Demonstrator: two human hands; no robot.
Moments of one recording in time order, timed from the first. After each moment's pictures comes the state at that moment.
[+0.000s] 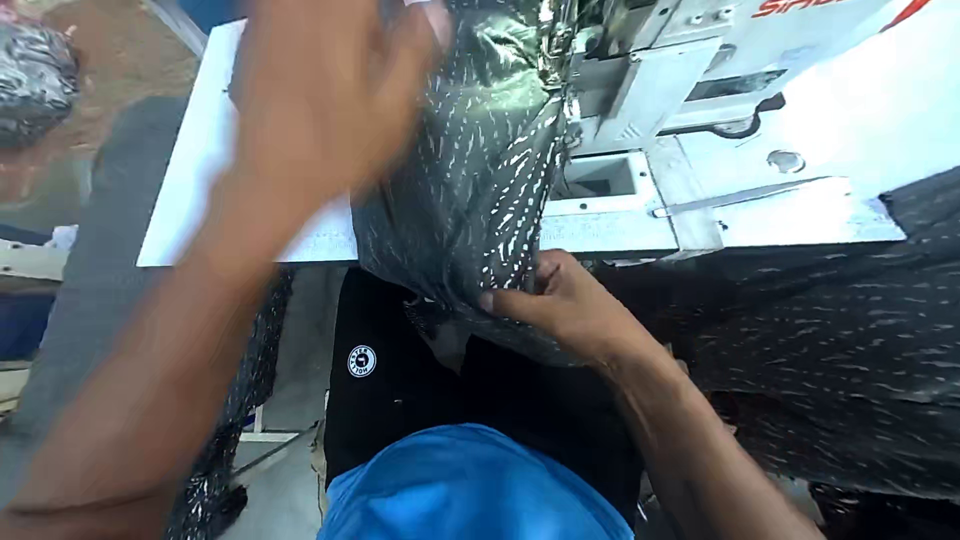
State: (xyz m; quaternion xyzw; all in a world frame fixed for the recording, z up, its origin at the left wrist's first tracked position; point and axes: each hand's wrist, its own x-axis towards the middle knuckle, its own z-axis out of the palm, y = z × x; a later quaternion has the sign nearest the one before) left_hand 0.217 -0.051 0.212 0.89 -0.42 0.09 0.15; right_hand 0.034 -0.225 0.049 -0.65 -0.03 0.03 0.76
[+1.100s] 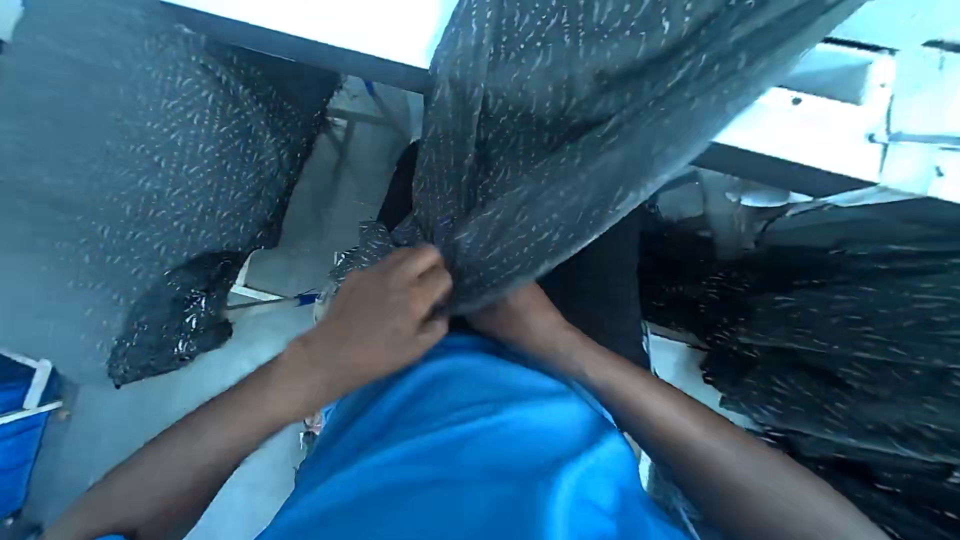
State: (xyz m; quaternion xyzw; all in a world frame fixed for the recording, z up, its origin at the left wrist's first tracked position) left_hand -0.014 0.134 0.058 0.90 -0.34 -0.13 0.23; right_hand -0.035 -0.067 -0.013 -0.88 -0.14 0.03 0.45
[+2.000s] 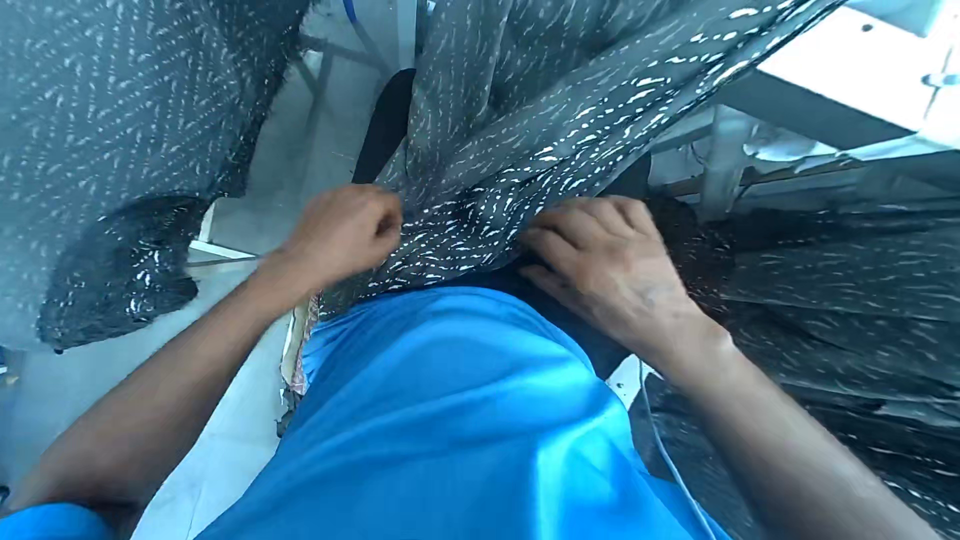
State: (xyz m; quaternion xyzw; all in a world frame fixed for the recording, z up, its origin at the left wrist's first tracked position) left_hand 0.025 0.165 -0.009 0.91 -0.26 -0.25 0.20; right_hand -0.050 -0.150 0.008 -0.94 -0.32 0.00 0.09
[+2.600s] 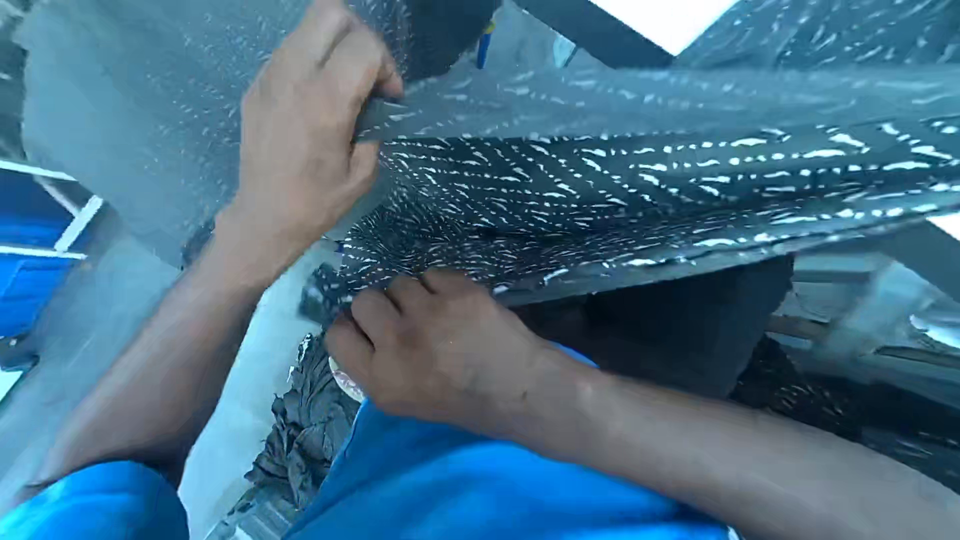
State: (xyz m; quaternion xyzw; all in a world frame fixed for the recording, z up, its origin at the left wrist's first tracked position) left_hand 0.033 0.291 0.090 0.96 -0.15 0.17 0.16; right_hand -0.033 0.096 0.079 -0.77 -0.59 -0.07 0.24
